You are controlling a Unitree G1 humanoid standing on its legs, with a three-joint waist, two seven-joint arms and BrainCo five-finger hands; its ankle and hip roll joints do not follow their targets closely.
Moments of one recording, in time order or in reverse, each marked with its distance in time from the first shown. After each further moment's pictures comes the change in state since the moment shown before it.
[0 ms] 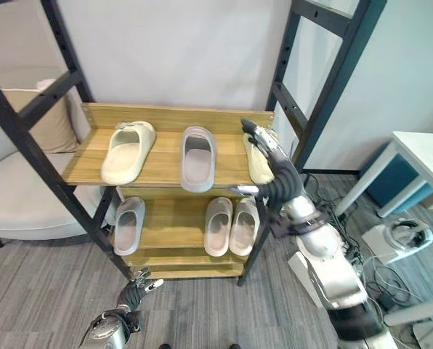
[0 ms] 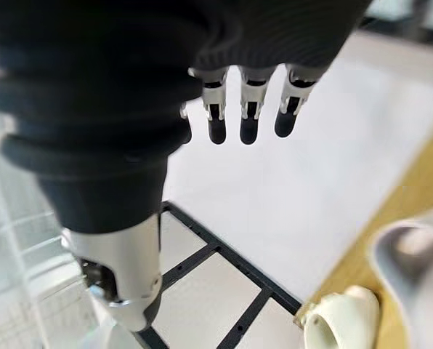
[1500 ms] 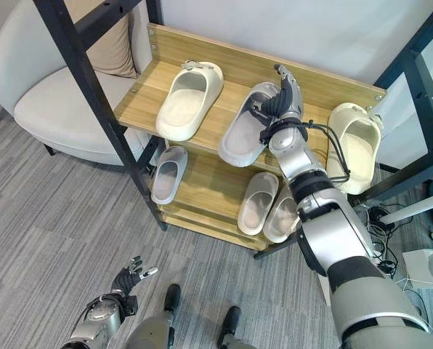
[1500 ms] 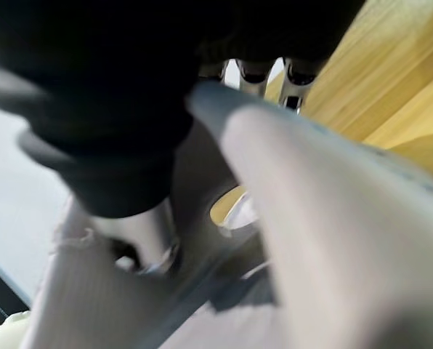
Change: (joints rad) left arm -0.162 0.079 -0.073 0.100 -0.045 -0.004 0.085; right arm -0.886 0.083 0.179 1.264 -0.087 0.184 -0.338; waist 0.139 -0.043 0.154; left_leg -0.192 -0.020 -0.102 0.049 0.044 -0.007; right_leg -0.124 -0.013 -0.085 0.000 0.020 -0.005
